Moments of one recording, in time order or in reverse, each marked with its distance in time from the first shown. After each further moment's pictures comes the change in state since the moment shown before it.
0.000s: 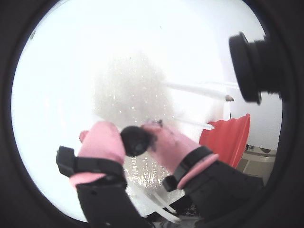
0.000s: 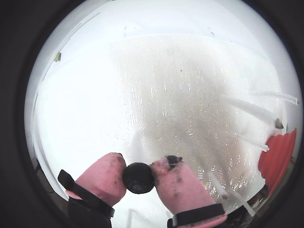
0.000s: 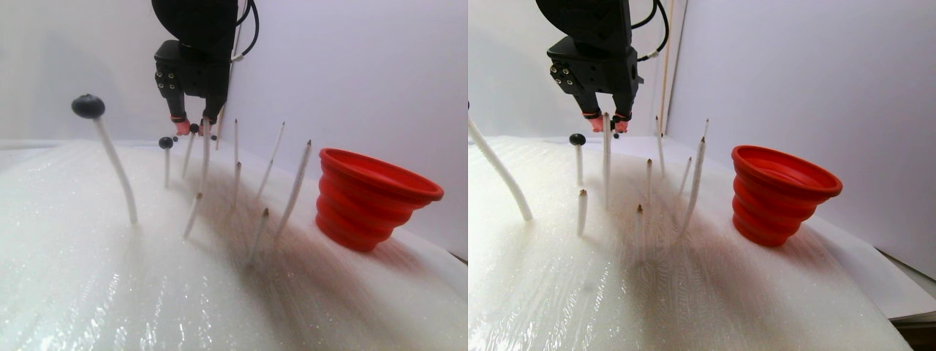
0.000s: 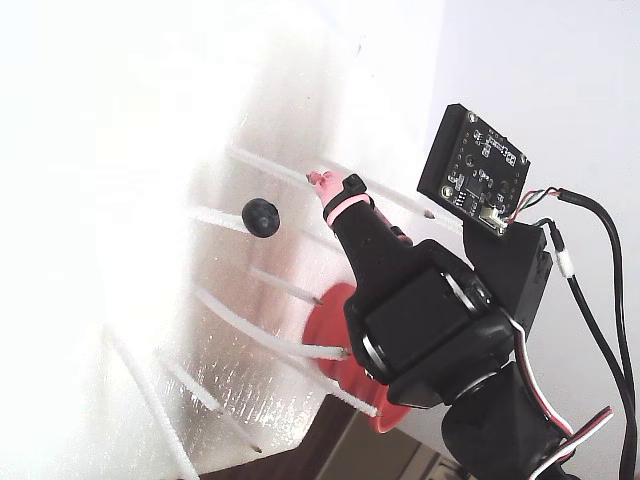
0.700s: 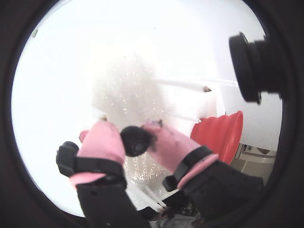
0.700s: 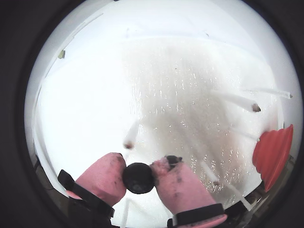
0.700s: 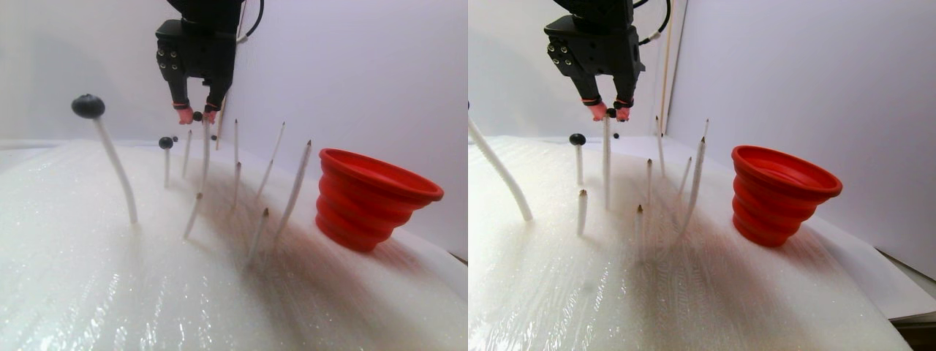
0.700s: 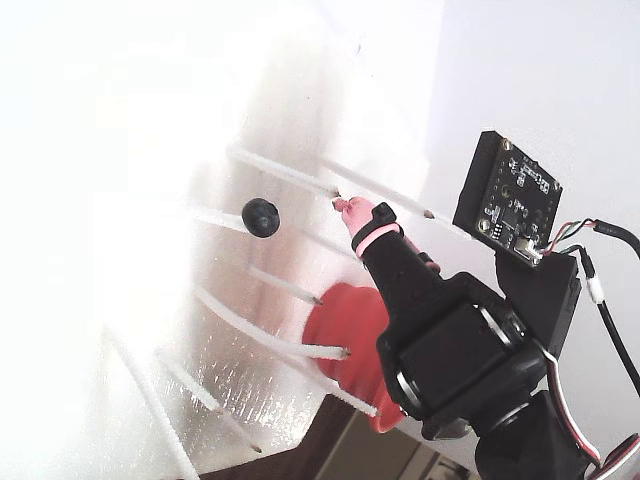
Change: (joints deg) arm 1.5 9.5 4.1 6.5 -1.2
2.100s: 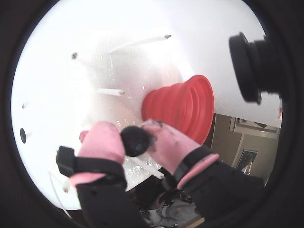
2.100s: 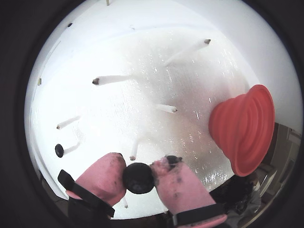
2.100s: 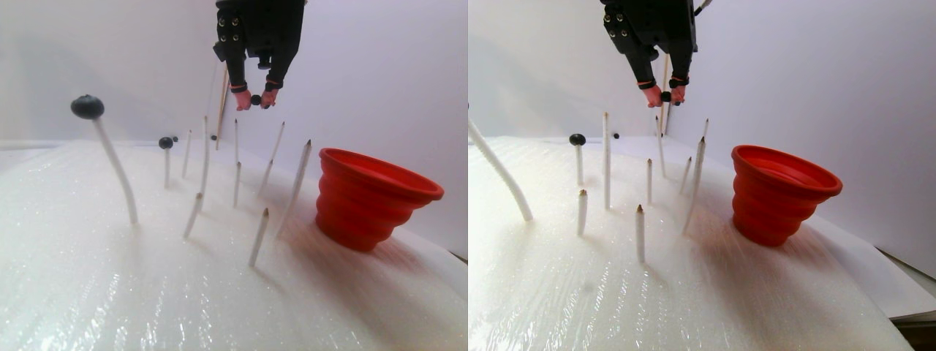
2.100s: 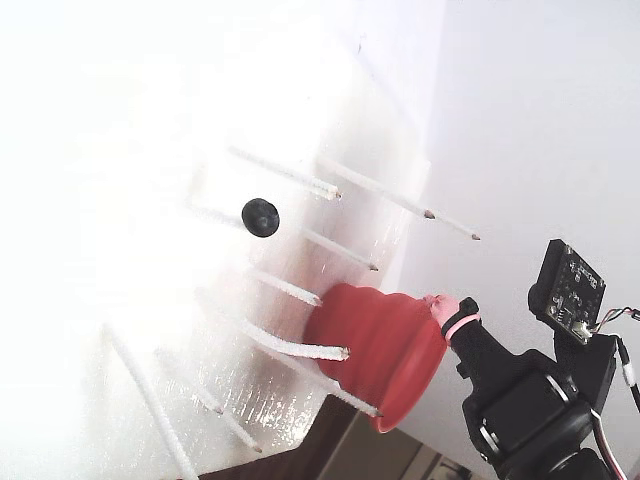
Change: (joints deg) arm 15.2 12.4 2.2 12.9 -3.3
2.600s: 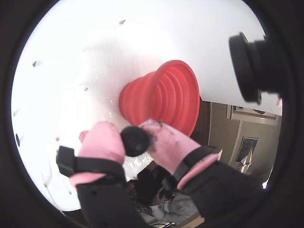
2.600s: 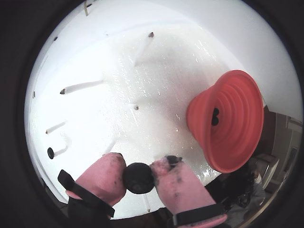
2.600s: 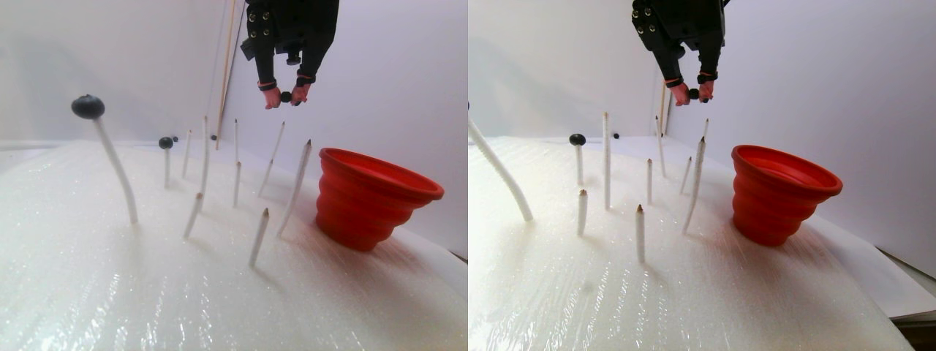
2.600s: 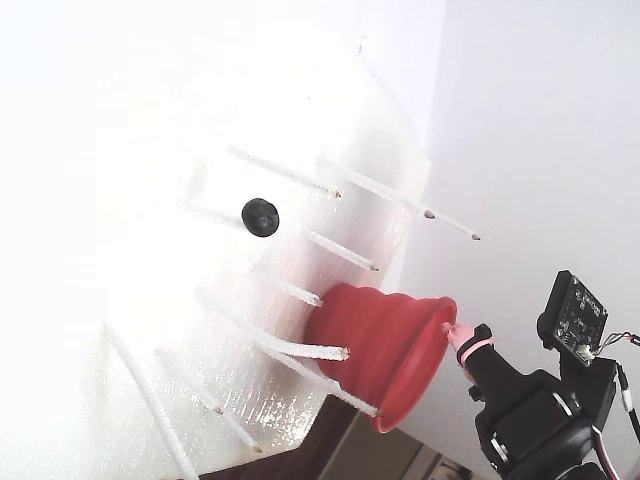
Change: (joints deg) arm 6.9 0.7 0.5 0.7 -0.7
